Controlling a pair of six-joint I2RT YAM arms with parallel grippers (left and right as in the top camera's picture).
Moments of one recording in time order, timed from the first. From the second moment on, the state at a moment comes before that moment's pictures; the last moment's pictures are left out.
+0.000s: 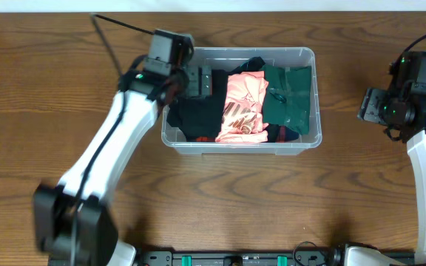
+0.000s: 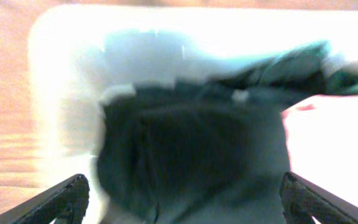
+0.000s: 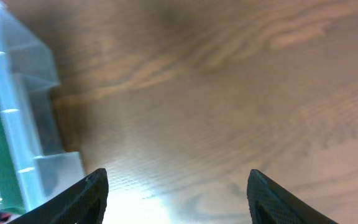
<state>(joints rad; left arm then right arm) -0.31 1.65 1.40 -0.61 0.08 -0.26 -0.14 1.38 1.32 -0.98 0.13 0.14</state>
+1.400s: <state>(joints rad) -0.05 0.35 0.88 -0.99 -0.08 -0.22 0.10 0.30 0.66 -0.84 0.09 0.11</state>
